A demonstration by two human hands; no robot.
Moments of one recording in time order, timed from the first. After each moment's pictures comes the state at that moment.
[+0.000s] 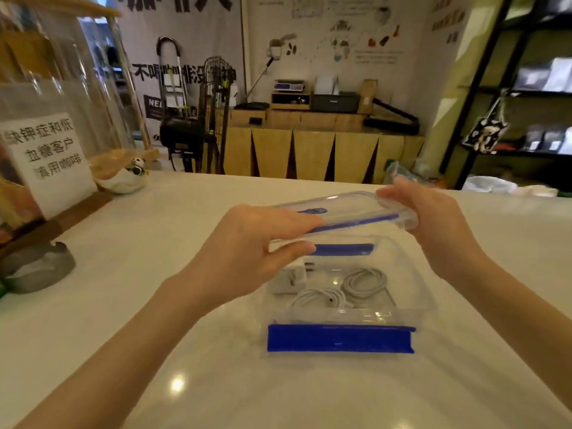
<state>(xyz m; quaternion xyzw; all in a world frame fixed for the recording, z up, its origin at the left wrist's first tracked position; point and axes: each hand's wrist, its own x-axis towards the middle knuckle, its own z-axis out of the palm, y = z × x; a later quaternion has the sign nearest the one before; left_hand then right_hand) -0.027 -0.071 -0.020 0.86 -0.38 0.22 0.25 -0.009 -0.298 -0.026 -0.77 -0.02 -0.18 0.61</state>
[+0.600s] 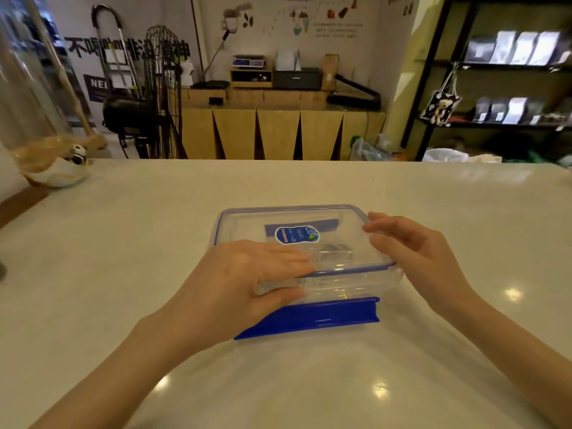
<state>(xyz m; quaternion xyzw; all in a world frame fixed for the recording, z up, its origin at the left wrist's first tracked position) -0.041 -0.086 -0.062 0.84 -0.45 0.14 0.27 -0.058 -0.325 -0.082 -0.80 0.00 -0.18 0.57</state>
